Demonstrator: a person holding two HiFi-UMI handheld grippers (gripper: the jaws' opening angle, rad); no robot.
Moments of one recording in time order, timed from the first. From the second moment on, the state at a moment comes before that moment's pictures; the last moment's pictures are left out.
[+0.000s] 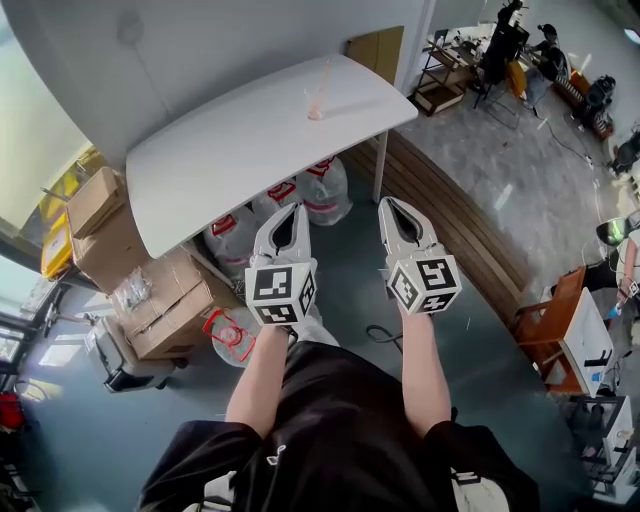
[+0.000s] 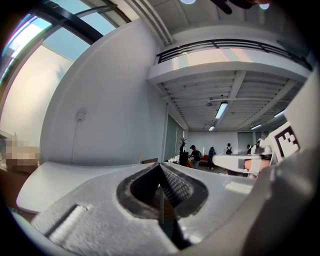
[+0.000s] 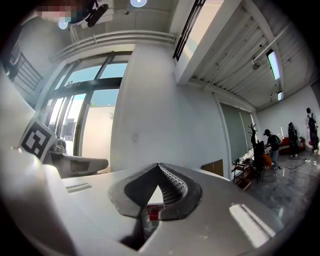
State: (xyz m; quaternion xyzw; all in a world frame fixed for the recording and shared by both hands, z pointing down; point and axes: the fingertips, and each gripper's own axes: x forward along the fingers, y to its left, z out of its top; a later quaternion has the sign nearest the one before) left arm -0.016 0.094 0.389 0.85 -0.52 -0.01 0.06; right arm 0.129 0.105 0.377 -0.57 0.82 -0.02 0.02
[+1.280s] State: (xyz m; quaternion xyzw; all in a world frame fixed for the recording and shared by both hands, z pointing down) left arm -0.011 -0.330 0.388 0.86 -0.50 0.02 0.10; right arm 0.099 -0.326 0.377 -0.55 0.83 -0.05 0.02
